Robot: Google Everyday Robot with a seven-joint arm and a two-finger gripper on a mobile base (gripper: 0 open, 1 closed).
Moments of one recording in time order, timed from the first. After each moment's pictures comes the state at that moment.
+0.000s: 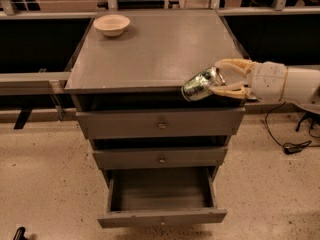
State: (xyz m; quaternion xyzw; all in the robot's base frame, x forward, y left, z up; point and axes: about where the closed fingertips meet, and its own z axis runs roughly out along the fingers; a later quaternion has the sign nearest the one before) arm 0.610 -0.174 0.889 -0.59 0.48 0.12 0.64
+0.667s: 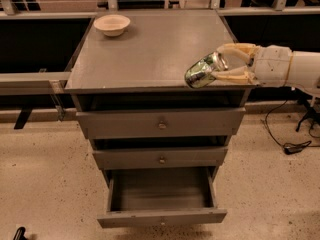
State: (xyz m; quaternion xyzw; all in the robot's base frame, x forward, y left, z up) arm 0.624 -0.175 0.926 -0.59 0.47 0.12 0.64
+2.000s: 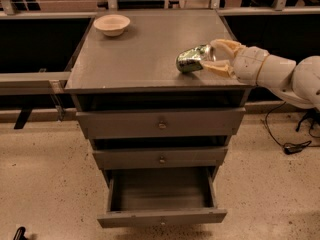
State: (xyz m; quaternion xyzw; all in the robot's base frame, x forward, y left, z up) arm 0.698 -0.168 0.909 -0.49 0.54 0.07 0.68
